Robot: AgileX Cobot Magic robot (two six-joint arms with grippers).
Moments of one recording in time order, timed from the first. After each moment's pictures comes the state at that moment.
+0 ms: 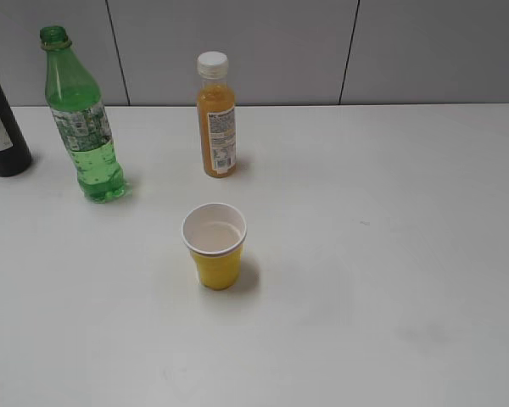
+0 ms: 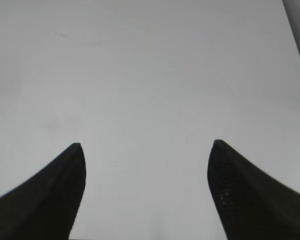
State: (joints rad) left arm -0.08 -0.01 -0.50 -0.07 1.04 0.13; right arm 0.04 0.13 -0.42 0.06 0.95 -0.11
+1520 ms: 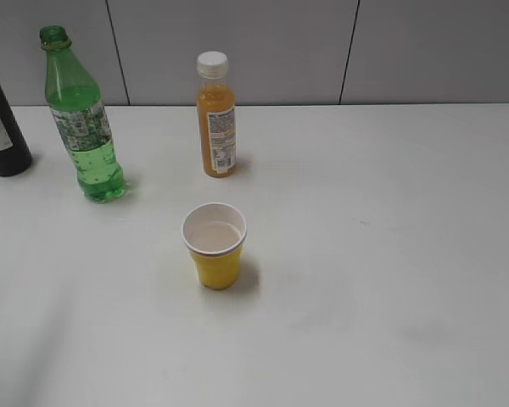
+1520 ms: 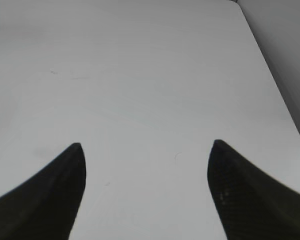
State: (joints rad) left arm -0.08 0.72 -0.52 -0.09 -0.07 0.14; right arm 0.04 0.00 -0.41 0.01 0.95 -0.04
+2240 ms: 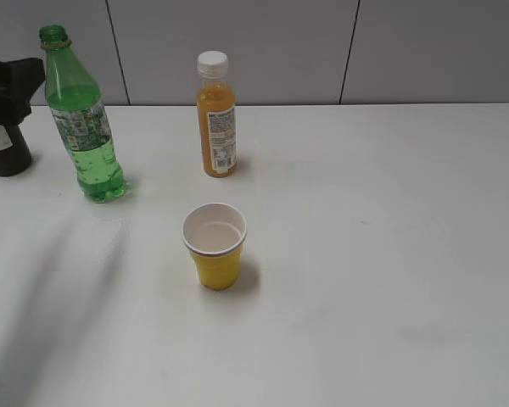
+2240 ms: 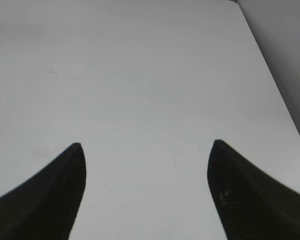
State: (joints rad) left arm -0.21 1.34 -0.52 -0.07 -0.56 0.09; right arm 0.04 0.00 -0.41 0.01 0.95 -0.04
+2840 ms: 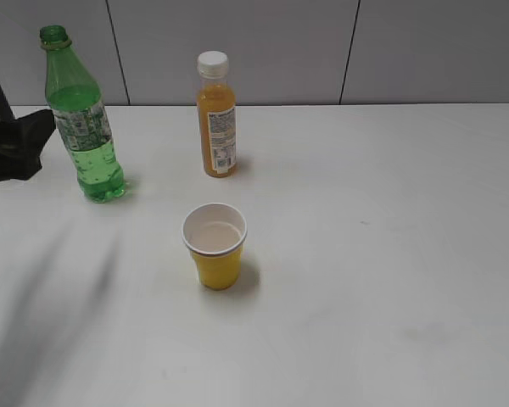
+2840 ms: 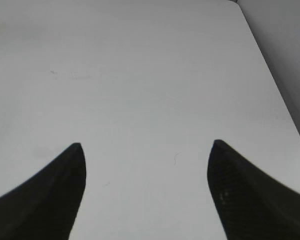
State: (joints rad) left arm -0.21 1.46 -0.35 -0.05 -0.87 0.02; right arm 0.04 0.00 -0.41 0.01 0.95 -0.04
